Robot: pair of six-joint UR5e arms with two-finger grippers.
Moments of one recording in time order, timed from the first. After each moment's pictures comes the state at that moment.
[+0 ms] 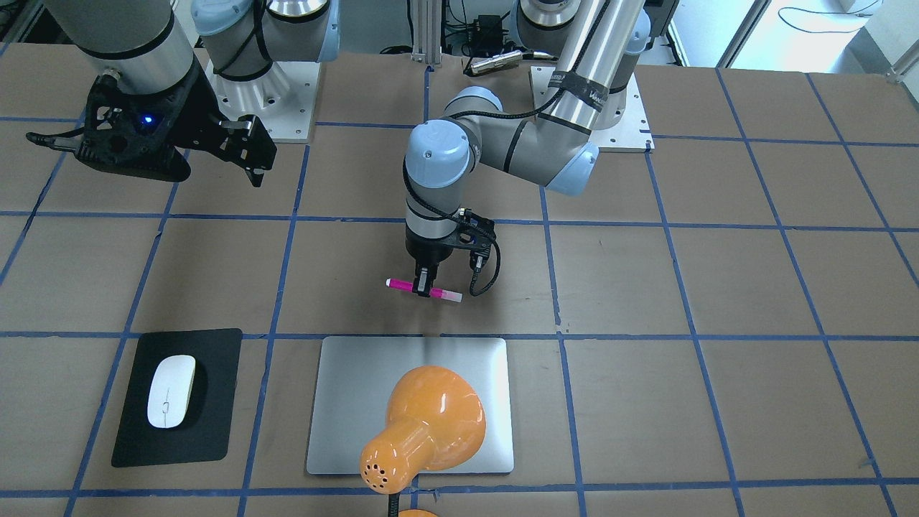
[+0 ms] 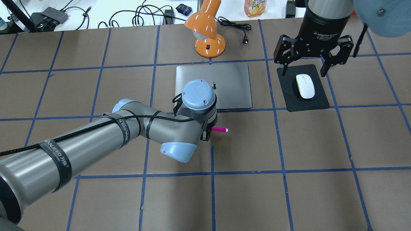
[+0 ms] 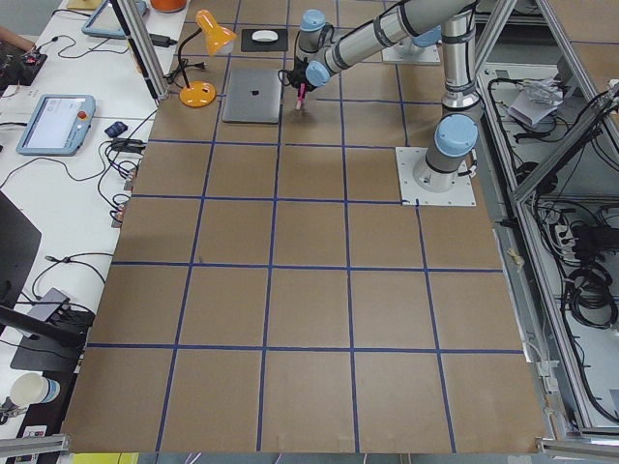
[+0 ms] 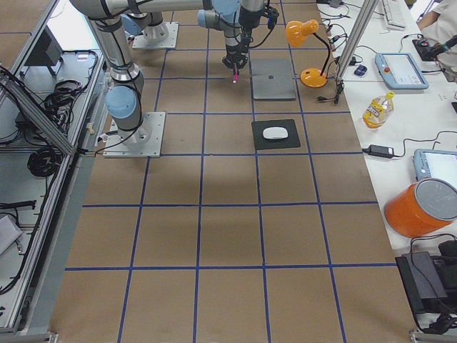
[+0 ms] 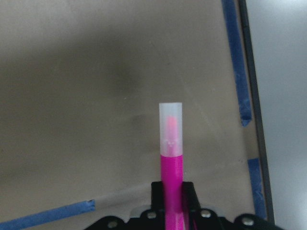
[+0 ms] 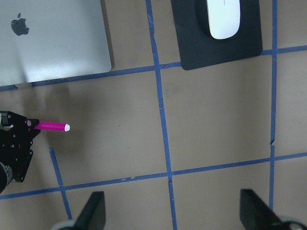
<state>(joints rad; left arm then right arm) -2.01 -2.00 -1.93 -0.66 1.58 -1.82 1.60 -1.51 1.46 -1.42 -1.60 0.15</state>
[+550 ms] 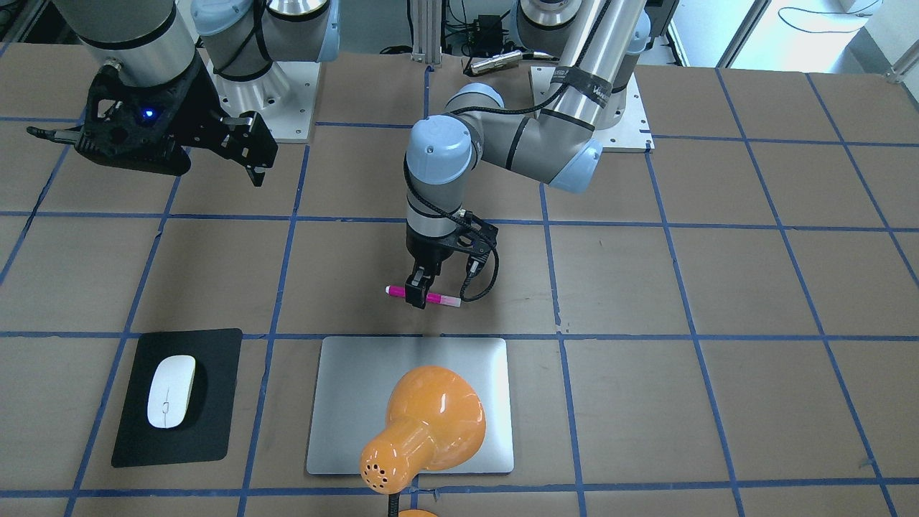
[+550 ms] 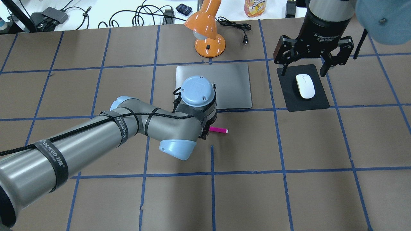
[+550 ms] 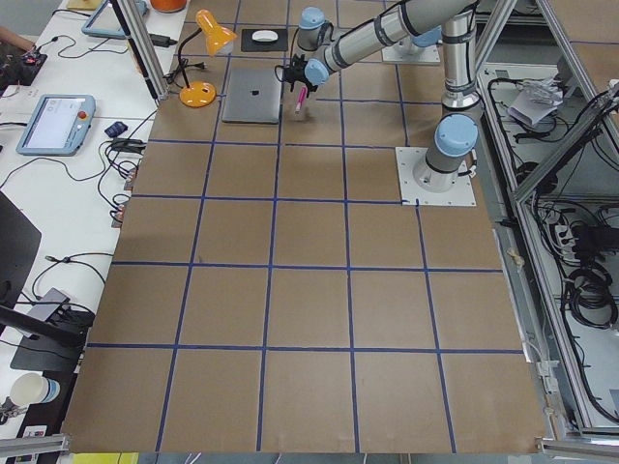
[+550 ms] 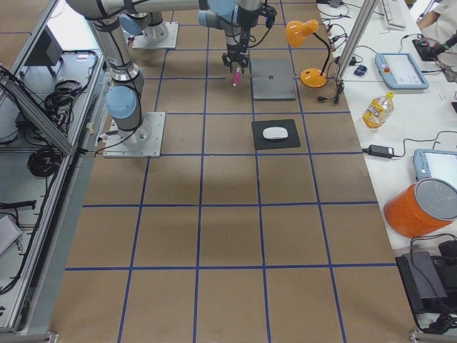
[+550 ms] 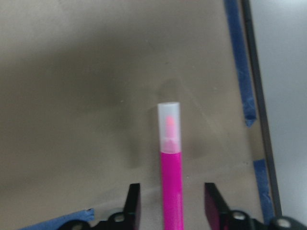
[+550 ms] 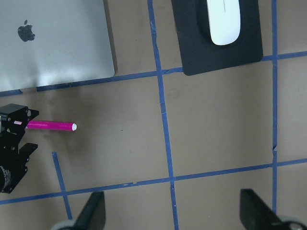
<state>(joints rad) -2.00 -1.97 -1.91 -0.68 1.59 -1.59 1.60 -1.53 1.49 -1.48 -1.59 0.15</state>
